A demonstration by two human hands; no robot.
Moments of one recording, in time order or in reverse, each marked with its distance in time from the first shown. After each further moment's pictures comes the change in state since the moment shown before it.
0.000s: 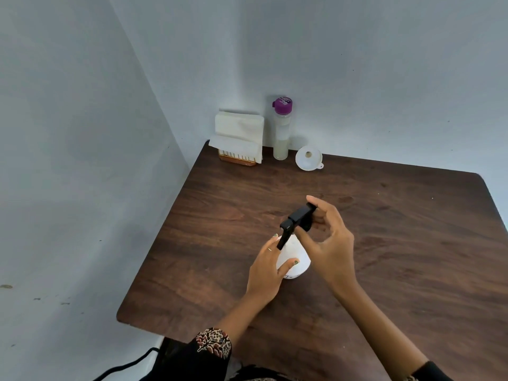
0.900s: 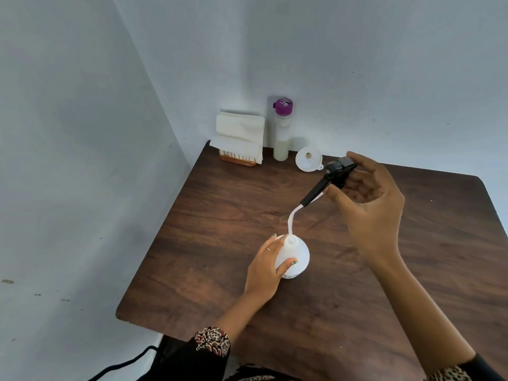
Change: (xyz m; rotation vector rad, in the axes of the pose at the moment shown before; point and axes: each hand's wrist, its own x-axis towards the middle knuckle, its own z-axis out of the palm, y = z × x) left_hand -0.002 0.009 -0.006 0.000 0.037 0.022; right_hand 0.044 -0.052 -0.045 0.208 0.165 0.037
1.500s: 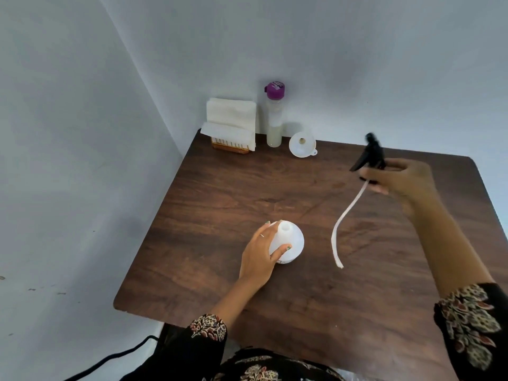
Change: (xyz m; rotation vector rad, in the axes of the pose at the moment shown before) left_hand -0.002 0.003 -0.004 0.016 0.033 0.034; right_hand 0.066 0.056 -0.071 -0.113 0.040 0.587
